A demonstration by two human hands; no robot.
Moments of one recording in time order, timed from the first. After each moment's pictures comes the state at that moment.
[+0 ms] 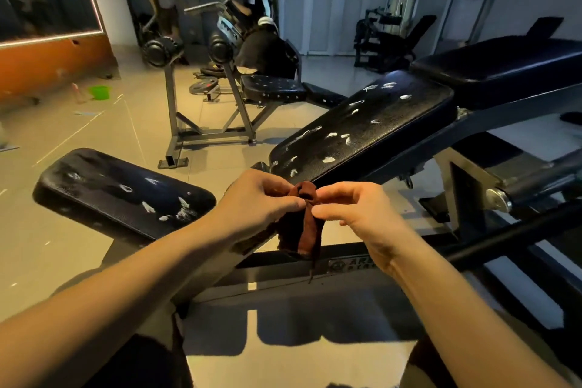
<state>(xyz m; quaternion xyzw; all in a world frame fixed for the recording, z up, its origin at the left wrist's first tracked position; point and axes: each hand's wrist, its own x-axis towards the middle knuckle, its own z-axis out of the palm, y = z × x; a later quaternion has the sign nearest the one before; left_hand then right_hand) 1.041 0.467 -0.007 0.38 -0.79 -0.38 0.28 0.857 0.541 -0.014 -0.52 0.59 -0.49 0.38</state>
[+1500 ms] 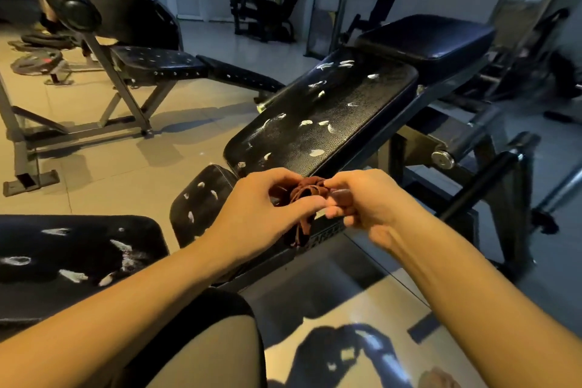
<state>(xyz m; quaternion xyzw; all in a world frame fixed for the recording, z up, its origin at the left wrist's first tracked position) 1.055 0.384 -0.032 0.16 -0.85 -0.41 0.30 0.915 0.489 0.002 -0.18 0.74 -0.55 0.34</state>
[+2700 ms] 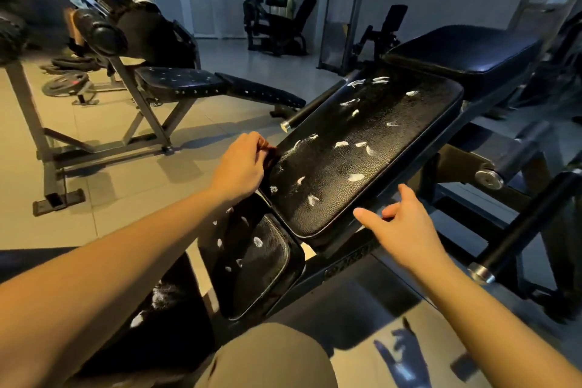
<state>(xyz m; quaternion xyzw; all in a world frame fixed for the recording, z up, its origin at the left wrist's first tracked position) 0.999 0.194 -0.058 0.30 -0.87 -0.21 0.32 0.881 0.464 -0.054 -0.28 0.86 -0.42 0.08</state>
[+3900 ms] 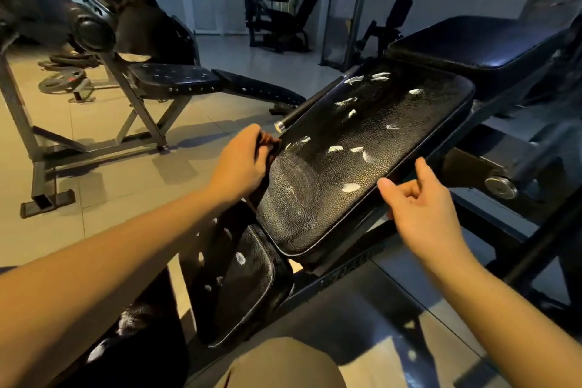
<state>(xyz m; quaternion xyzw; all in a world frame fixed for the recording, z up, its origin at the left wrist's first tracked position) 0.965 0.195 -0.055 0.26 -0.87 -0.18 0.38 0.838 0.448 -0.042 -0.30 0.76 -0.58 0.05</state>
